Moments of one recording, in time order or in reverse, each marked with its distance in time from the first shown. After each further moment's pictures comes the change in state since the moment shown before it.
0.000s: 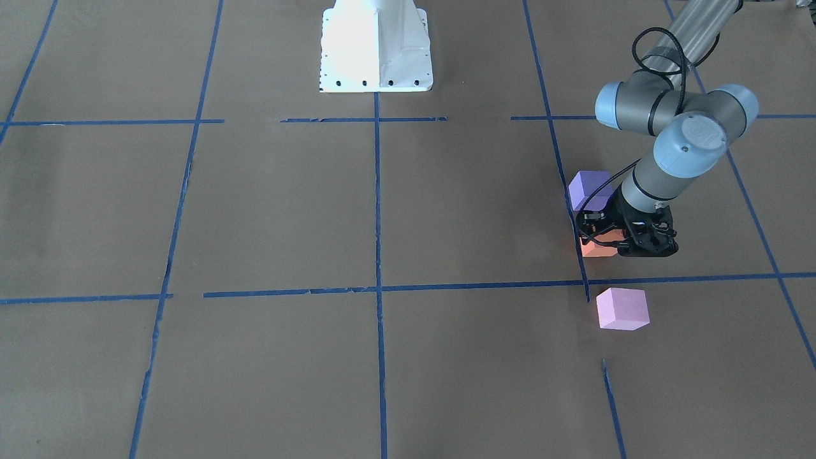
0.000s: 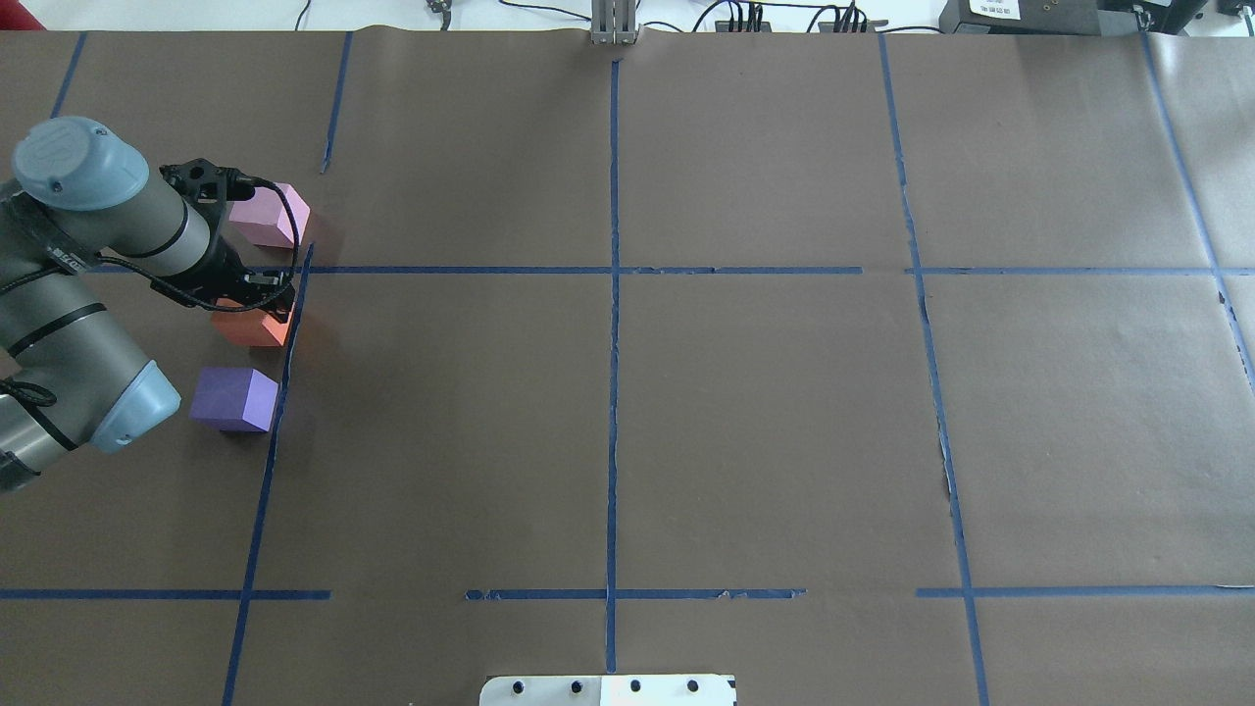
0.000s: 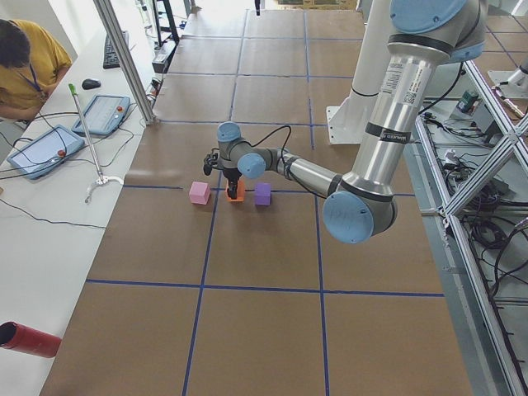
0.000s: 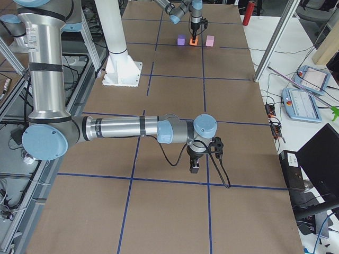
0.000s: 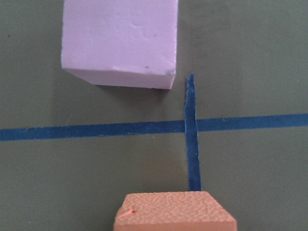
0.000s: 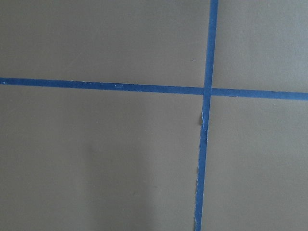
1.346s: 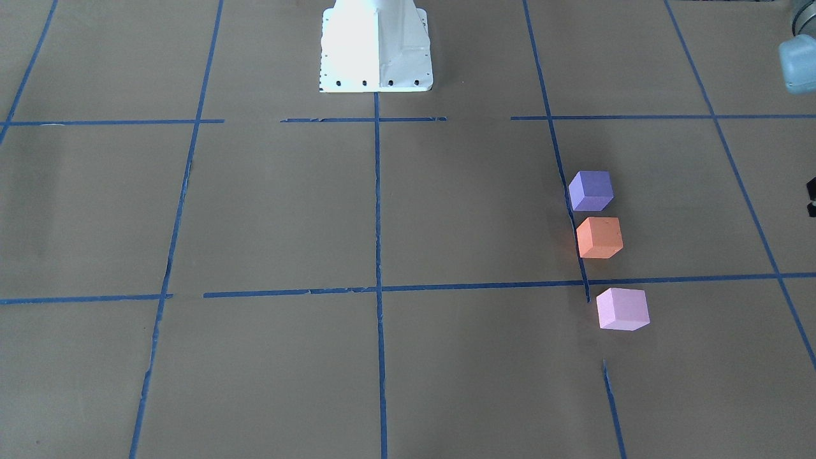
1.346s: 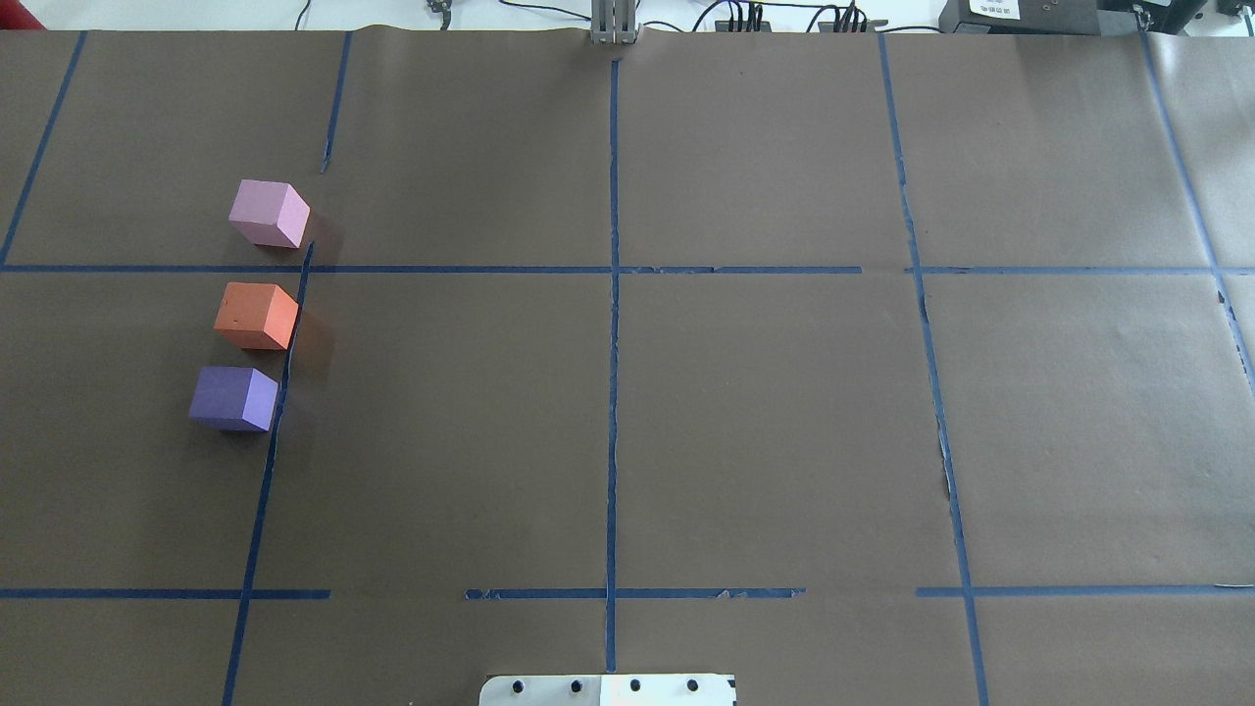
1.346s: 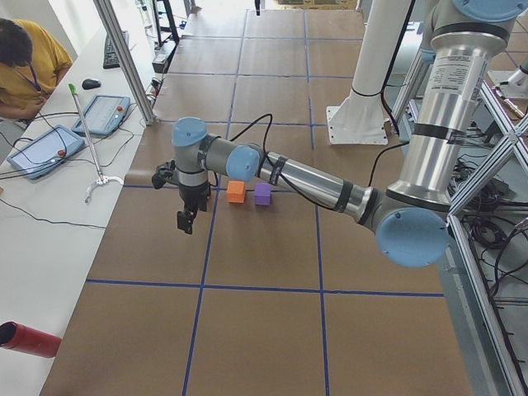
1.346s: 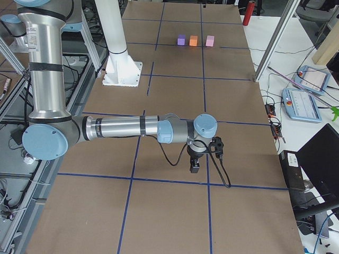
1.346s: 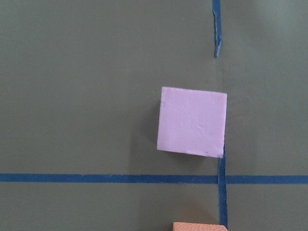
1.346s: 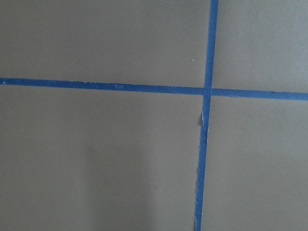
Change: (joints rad) left arm -0.577 0.143 -0.141 0.374 -0.053 0.889; right arm 0.000 0.000 0.000 0.000 0.000 0.000
